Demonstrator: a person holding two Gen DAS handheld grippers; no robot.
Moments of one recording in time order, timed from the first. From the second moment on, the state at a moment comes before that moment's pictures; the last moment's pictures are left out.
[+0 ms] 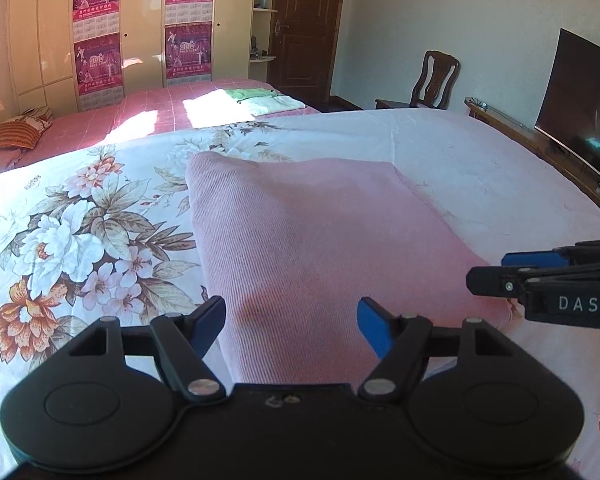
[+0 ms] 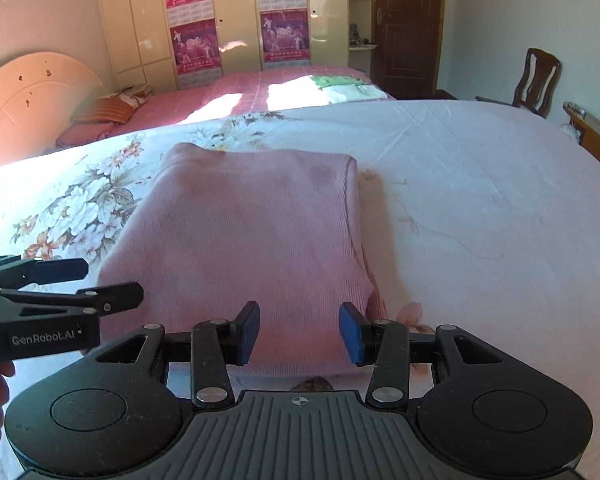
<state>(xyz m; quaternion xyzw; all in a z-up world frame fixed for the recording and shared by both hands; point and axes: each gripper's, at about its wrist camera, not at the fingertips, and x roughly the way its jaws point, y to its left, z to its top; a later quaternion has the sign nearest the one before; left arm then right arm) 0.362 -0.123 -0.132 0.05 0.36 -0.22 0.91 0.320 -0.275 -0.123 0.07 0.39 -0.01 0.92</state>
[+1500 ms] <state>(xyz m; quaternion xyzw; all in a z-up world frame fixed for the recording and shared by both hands) 0.441 -0.136 -0.152 0.02 0.41 -0.15 0.90 0.419 -0.357 -0.164 0.10 0.40 0.06 0.91</state>
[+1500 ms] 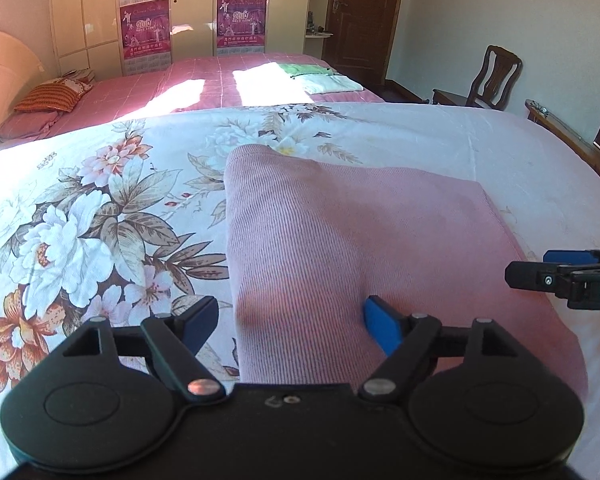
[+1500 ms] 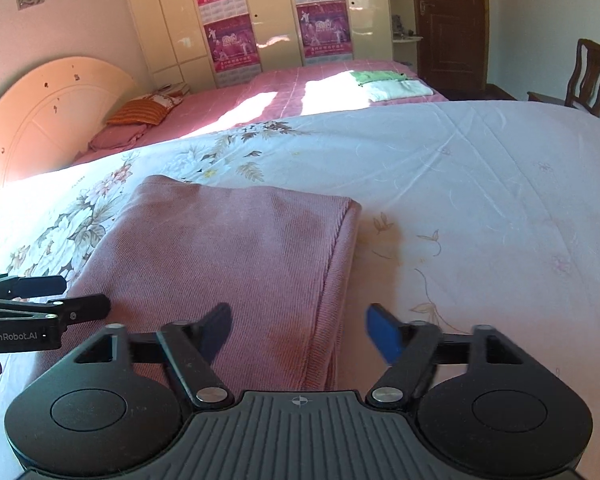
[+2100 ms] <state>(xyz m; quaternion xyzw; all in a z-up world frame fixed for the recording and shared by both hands) 0.454 -0.125 -0.177 -0.08 0.45 -0.19 0.87 0.432 -0.376 -0.191 0.22 0.42 0.10 0.87</state>
